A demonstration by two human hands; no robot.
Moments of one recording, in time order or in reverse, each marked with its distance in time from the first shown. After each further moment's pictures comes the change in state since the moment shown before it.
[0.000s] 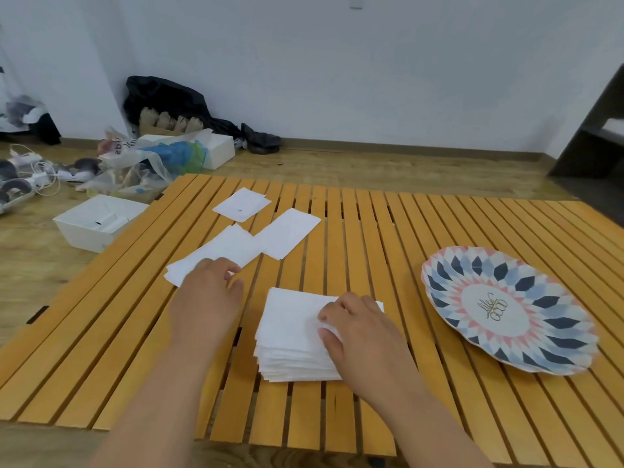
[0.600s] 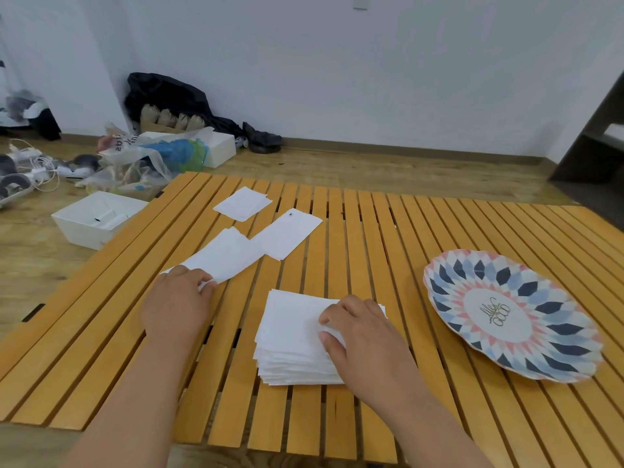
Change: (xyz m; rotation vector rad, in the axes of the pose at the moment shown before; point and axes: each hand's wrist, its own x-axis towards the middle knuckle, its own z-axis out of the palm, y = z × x) left_hand 0.019 -0.049 0.009 0.206 0.072 -0.008; right_hand 0.002 0.000 -0.007 0.066 -0.090 0.017
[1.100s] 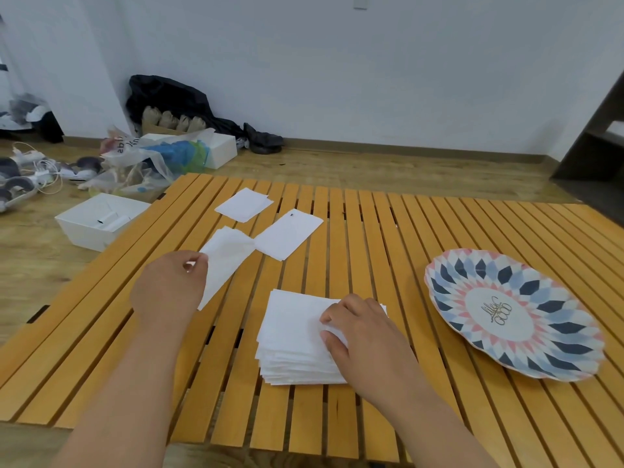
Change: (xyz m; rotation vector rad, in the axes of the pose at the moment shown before) left_hand 0.008 0.022 -0.033 -0.184 0.135 -0.169; right_hand 0.001 0.000 -0.001 -0.011 -0.007 0.007
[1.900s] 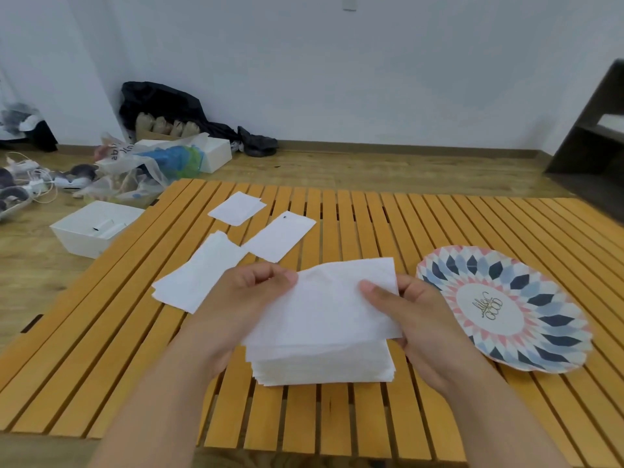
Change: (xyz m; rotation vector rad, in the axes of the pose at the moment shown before) left_hand -0.069 0.098 -0.062 -0.751 -0.828 -0.195; right_hand -0.008 0.014 -0.062 1.349 0.028 0.448
